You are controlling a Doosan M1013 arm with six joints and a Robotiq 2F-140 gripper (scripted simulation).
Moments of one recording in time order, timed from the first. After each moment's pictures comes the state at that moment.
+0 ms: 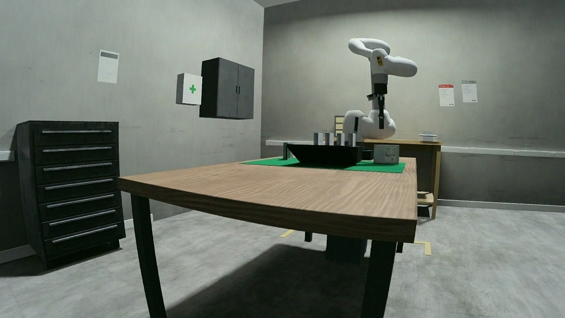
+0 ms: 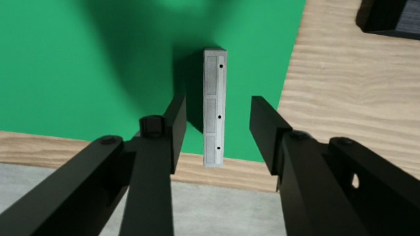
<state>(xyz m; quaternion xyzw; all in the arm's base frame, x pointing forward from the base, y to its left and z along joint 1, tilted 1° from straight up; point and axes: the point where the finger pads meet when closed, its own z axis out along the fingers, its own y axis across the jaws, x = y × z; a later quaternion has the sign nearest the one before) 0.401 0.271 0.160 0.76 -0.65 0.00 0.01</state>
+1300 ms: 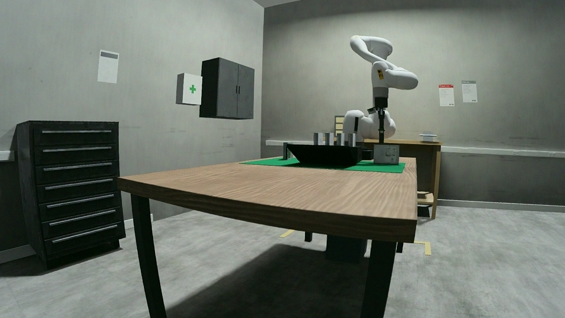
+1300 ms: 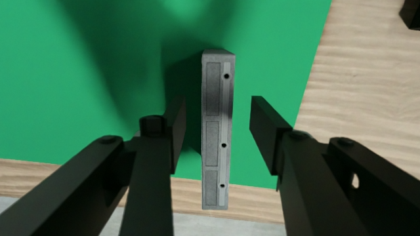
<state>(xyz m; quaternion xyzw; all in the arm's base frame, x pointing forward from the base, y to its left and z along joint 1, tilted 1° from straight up) 0.400 0.271 0.083 0.76 -0.65 0.00 0.01</state>
